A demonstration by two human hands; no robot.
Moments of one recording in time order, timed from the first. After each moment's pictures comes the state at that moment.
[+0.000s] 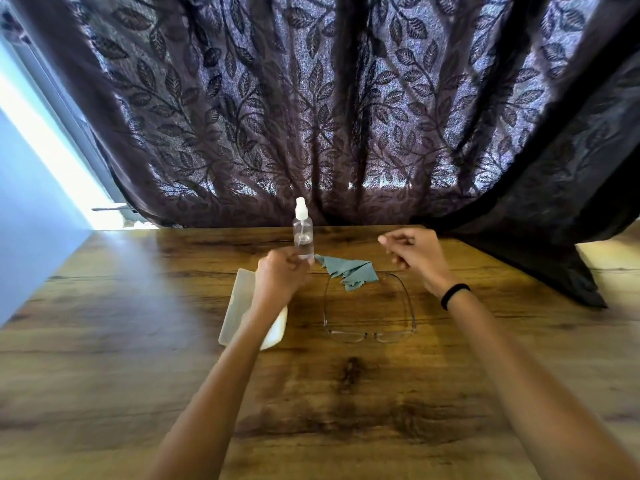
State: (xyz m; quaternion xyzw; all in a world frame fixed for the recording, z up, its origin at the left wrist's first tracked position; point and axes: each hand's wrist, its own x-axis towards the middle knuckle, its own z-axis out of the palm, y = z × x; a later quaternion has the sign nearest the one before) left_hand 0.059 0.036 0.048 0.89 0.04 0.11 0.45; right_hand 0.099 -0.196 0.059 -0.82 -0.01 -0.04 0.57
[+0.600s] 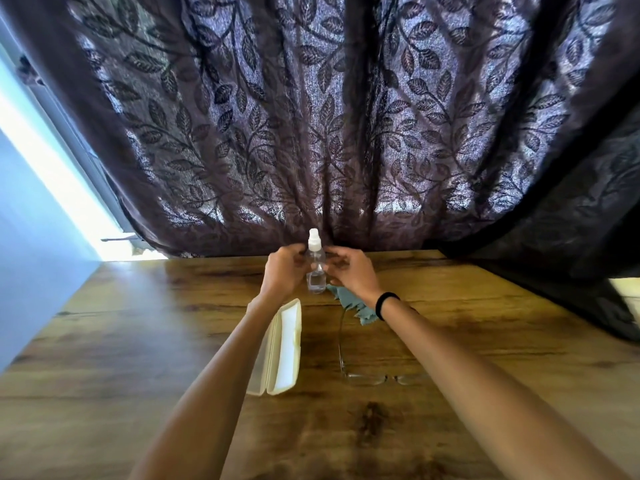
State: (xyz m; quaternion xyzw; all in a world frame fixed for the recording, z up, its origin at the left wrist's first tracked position) left_hand 0.140 0.060 0.055 0.93 0.00 0.11 0.36; right_hand 0.153 -0.086 0.040 -0.83 -0.10 0.00 0.54
